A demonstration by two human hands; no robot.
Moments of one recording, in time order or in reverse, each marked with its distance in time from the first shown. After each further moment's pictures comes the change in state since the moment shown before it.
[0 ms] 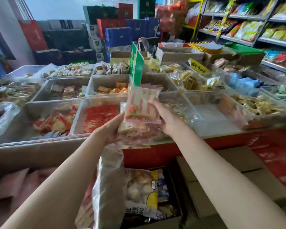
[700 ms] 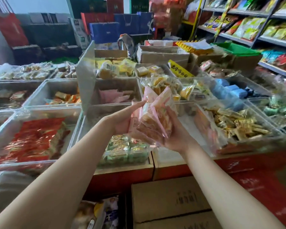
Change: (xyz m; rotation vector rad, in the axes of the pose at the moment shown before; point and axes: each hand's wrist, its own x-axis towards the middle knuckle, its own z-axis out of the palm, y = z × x) left_hand 0.240 0.046 0.233 0.223 -0.168 -0.056; right_hand 0.128 -0.061 -0.296 0.544 -0.470 0.275
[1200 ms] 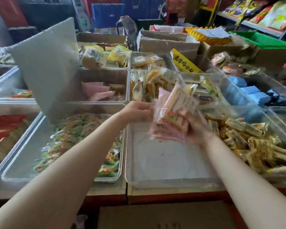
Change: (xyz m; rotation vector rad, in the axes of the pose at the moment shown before) left_hand 0.186 0.013 0.024 0.570 0.408 0.193; right_hand 0.065 -0.142 -0.175 -0.262 0.188 -0.100
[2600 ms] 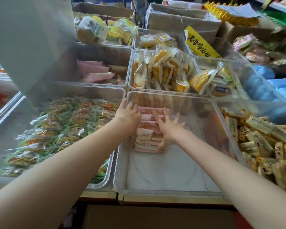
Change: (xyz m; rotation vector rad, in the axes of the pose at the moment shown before) left_hand 0.049 -0.070 0.037 1.489 -0.171 -0.100; right_hand 0.096 0.068 -0.015 -2.143 -0.020 0.246
